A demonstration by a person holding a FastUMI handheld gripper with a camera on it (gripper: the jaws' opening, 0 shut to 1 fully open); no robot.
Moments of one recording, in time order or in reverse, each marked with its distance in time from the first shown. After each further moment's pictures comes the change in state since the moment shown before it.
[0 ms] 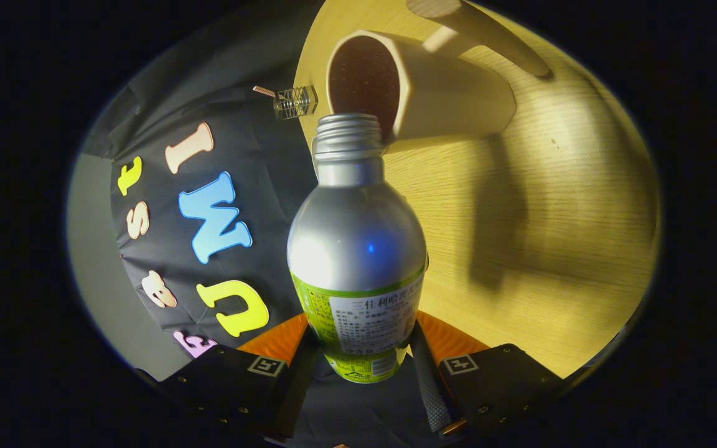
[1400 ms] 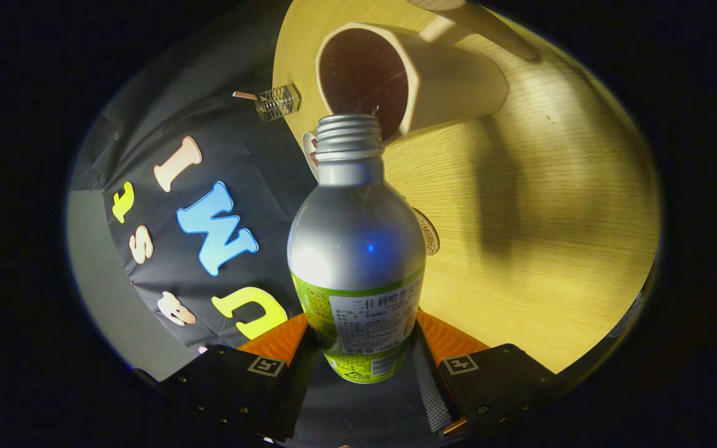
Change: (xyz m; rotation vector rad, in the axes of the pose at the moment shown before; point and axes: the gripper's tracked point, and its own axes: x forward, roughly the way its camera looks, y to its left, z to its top) arm -0.005 0.027 -0.009 0.146 0.059 0.014
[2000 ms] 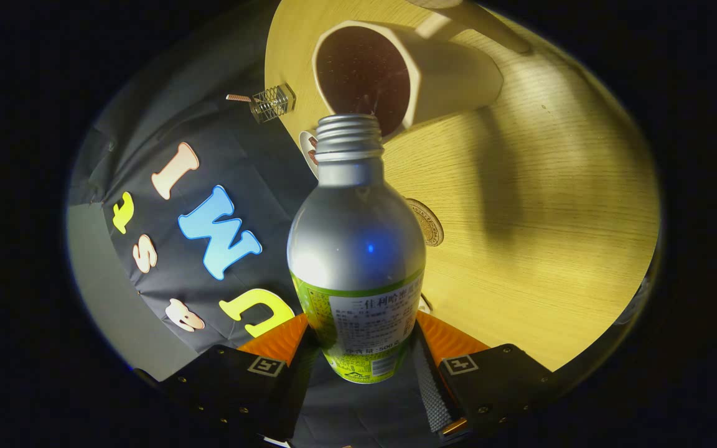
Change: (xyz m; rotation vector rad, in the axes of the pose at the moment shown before) arm -0.002 0.011 -0.003 0.059 0.023 0.009
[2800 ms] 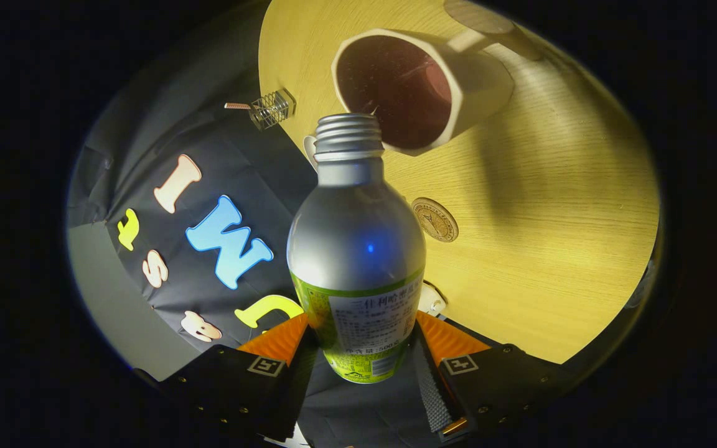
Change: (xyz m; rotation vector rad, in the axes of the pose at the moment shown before) arm -0.002 0.019 -0.001 0.078 0.004 0.031
